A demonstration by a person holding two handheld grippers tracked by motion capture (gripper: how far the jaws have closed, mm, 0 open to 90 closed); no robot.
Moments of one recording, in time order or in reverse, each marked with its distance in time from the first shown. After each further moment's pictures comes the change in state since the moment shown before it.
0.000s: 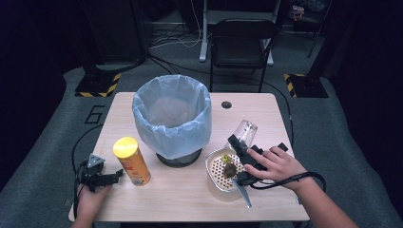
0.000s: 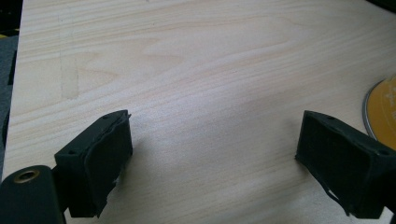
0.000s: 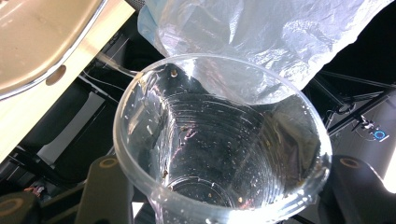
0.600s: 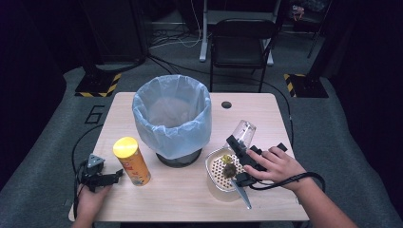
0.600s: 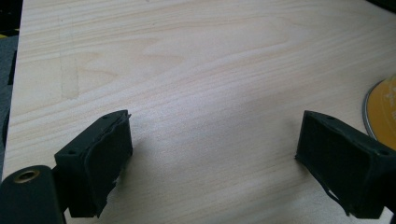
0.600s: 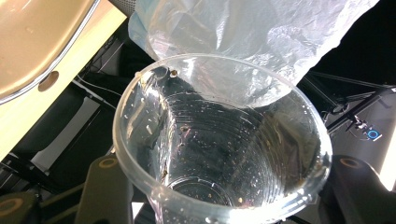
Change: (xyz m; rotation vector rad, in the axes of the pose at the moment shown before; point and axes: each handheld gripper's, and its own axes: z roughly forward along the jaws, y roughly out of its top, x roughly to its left) left arm 0.000 0.000 0.000 0.000 0.000 0.000; right arm -0.004 0.002 -0.002 -0.013 -0.021 0.011
